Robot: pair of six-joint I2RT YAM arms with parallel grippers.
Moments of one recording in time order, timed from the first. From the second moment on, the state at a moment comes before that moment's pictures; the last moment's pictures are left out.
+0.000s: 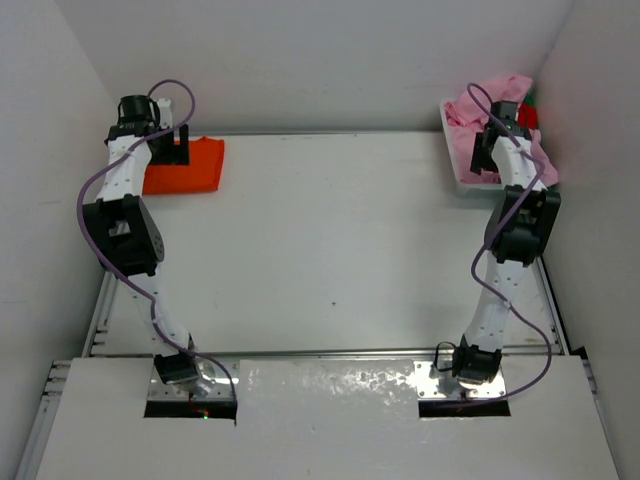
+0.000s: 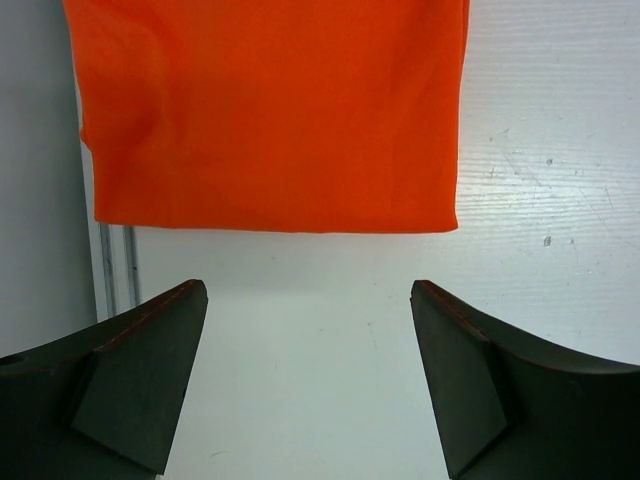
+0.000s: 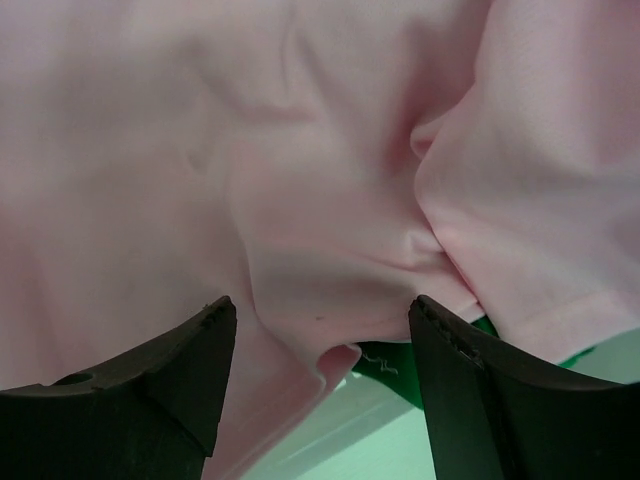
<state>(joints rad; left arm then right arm) 0.24 2.08 1.94 -0.73 0.09 0.16 -0.21 2.28 2.02 -0.69 0.34 -0.03</state>
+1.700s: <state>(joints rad) 0.24 1.81 1.91 -0.71 0.18 0.17 0.00 1.16 1.93 0.14 -0.35 0.27</state>
